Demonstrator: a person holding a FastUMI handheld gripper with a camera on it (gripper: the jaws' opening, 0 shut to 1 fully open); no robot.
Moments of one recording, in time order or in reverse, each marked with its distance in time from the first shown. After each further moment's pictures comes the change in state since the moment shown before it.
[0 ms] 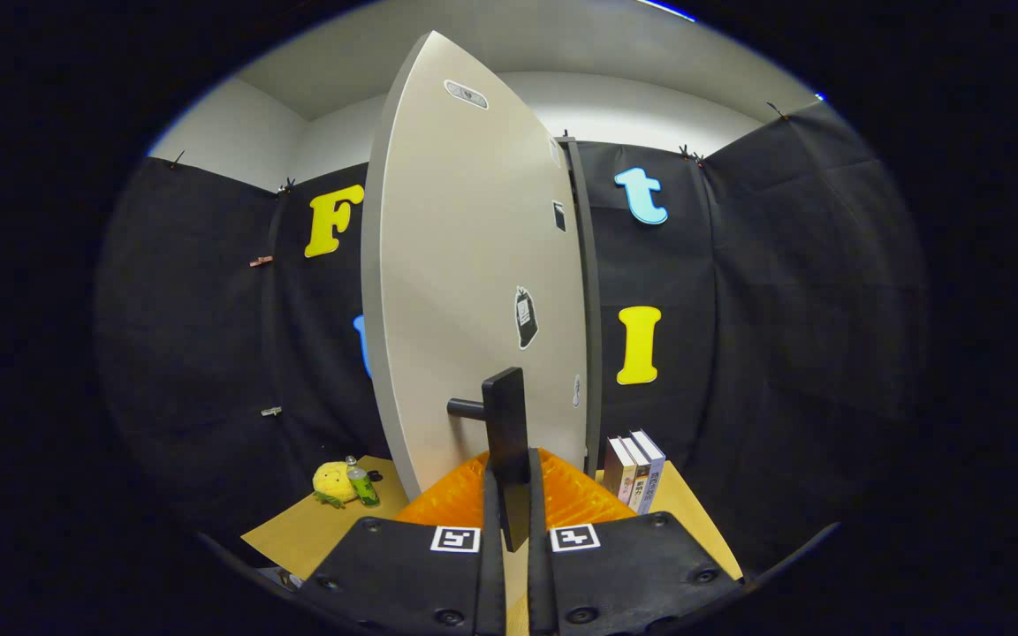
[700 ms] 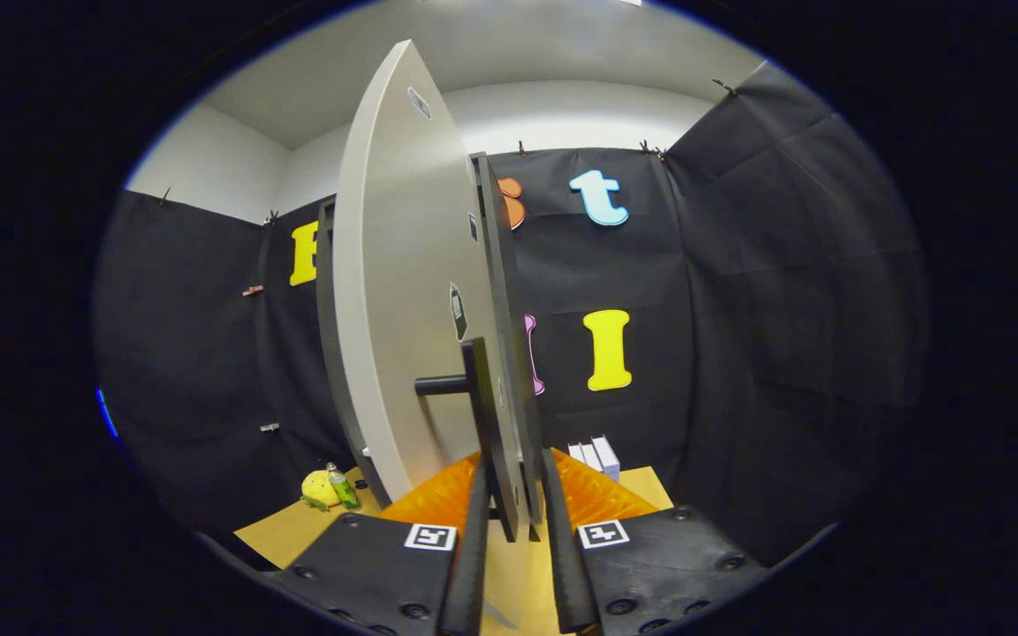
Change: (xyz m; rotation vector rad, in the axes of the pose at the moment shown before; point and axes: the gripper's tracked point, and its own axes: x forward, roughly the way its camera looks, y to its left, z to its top) arm -0.010 -0.118 -0.007 0.069 -0.048 0.044
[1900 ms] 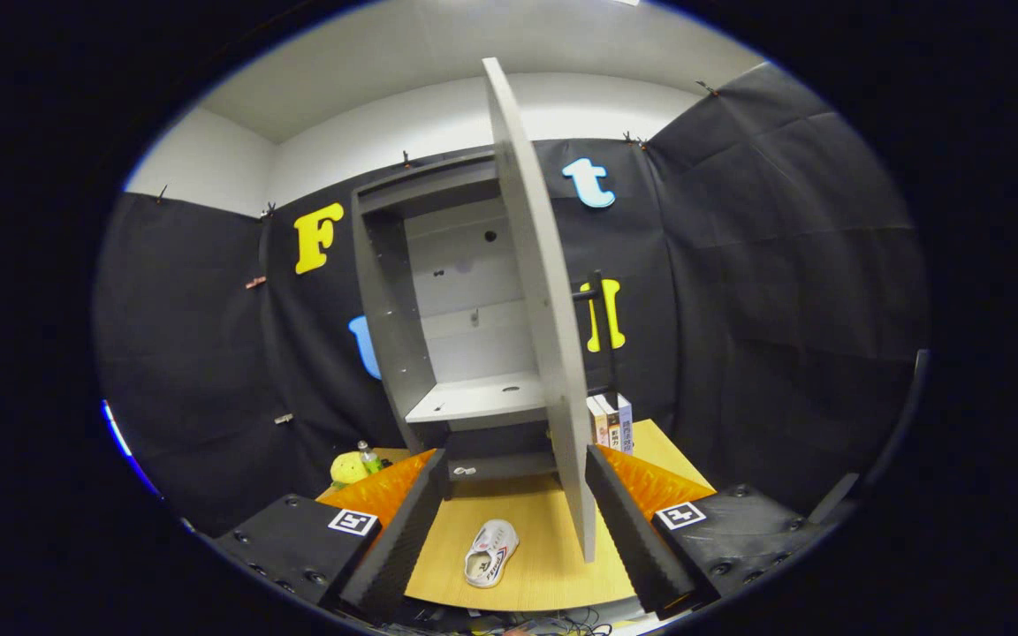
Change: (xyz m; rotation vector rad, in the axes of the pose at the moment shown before) arm -0.111 0.108 -0.049 0.031 0.087 -0.075
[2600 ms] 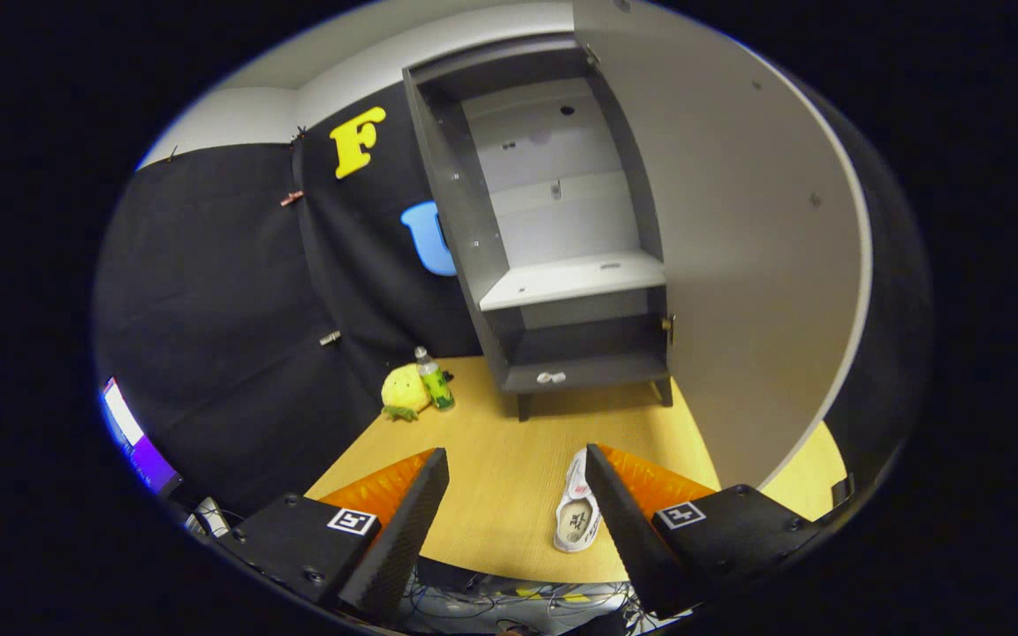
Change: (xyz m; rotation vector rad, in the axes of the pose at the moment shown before) arm 0.080 0.087 -0.182 0.038 0.391 0.145
